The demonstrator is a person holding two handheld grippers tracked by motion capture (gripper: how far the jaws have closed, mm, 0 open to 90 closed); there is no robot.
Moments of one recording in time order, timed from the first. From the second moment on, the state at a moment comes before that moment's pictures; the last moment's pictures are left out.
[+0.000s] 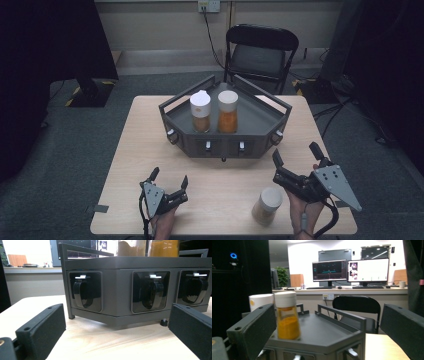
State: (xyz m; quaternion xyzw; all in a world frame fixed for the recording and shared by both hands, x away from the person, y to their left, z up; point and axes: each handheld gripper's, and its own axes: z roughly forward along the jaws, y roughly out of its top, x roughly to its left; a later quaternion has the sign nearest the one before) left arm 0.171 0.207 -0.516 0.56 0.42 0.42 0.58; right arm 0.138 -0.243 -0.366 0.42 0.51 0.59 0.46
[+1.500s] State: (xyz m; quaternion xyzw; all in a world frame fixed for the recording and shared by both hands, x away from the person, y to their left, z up) left arm 0.171 0.207 -0.516 0.56 0.41 0.42 0.58; right arm 0.144 -0.248 -0.466 0.50 0.48 0.51 0.51
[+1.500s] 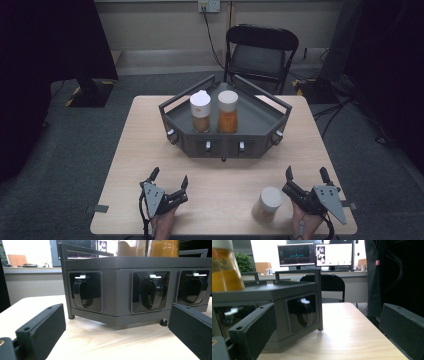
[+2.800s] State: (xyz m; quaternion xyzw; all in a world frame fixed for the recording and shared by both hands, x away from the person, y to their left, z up) left arm 0.171 0.207 -0.516 0.56 0.41 0.42 0.58; right arm 0.150 -0.246 -0.505 0.52 0.49 0.48 0.51
